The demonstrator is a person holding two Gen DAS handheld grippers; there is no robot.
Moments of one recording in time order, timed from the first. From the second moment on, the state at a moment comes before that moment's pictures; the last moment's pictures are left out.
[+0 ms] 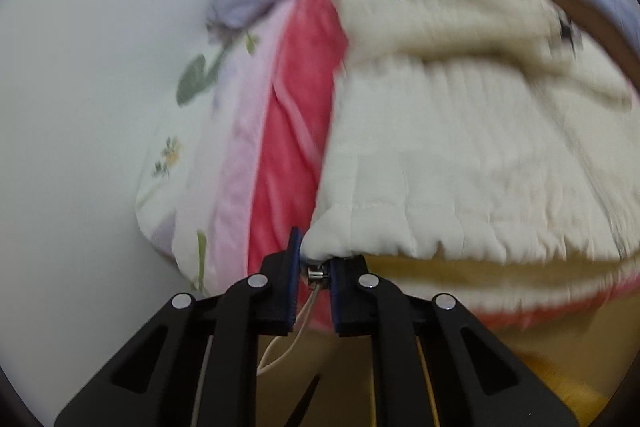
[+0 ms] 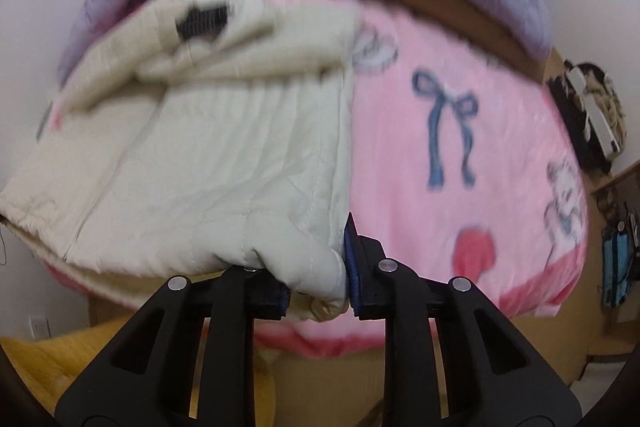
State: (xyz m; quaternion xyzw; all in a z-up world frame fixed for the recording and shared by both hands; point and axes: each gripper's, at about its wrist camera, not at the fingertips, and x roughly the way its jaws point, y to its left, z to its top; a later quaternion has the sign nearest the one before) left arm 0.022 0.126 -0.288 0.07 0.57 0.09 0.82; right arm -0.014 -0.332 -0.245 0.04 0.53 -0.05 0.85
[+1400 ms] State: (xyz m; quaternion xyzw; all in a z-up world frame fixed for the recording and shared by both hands) left arm 0.454 0.090 -0.336 -0.01 0.58 0.16 0.80; right arm 0.416 -0.415 -0.334 0.18 0.61 -0.08 0.76
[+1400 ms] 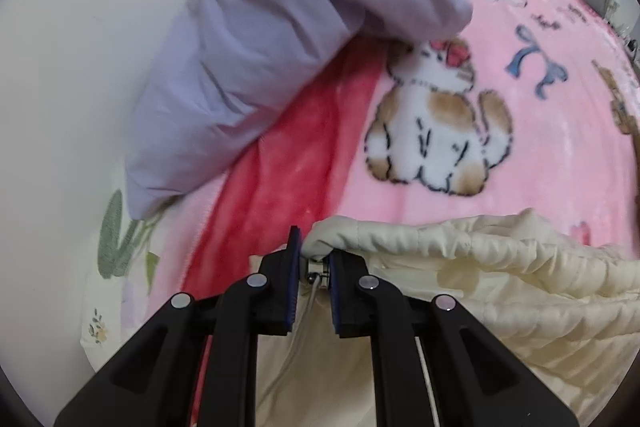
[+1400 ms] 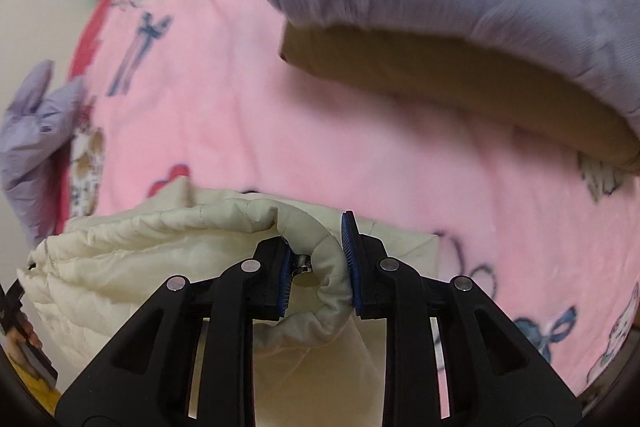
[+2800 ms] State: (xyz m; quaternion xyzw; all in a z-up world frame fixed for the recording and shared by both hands) left arm 0.435 0.118 -0.294 0.04 0.55 -0.06 0.83; right arm 0.453 -0.089 -0.356 -0.01 0.58 0.12 0.81
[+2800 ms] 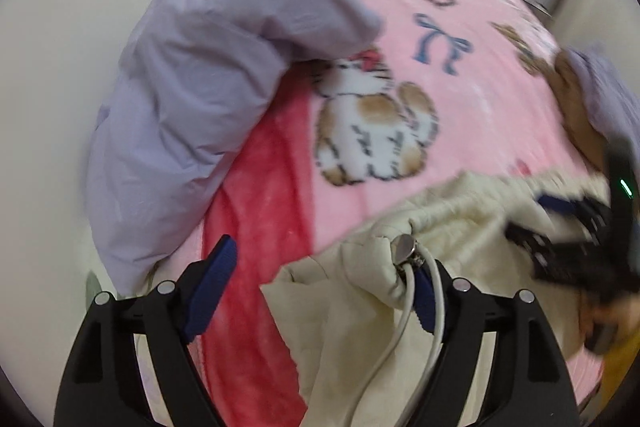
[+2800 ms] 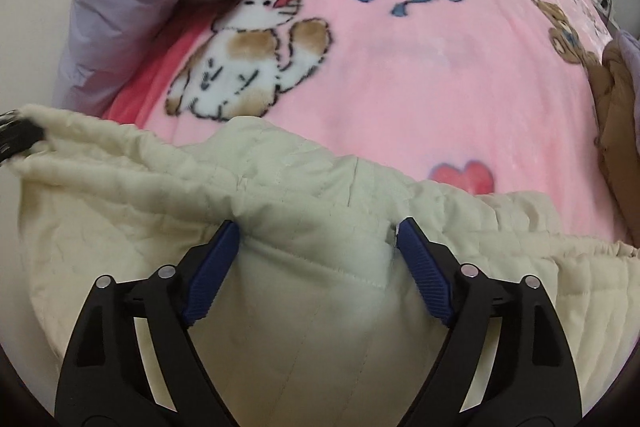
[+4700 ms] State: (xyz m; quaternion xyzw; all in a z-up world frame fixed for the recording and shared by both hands) left arm 0.401 -0.136 -0.267 0.10 0.44 -0.38 0.81; right arm 0.255 -0.345 -0.296 0.04 0.43 -0.02 0.90
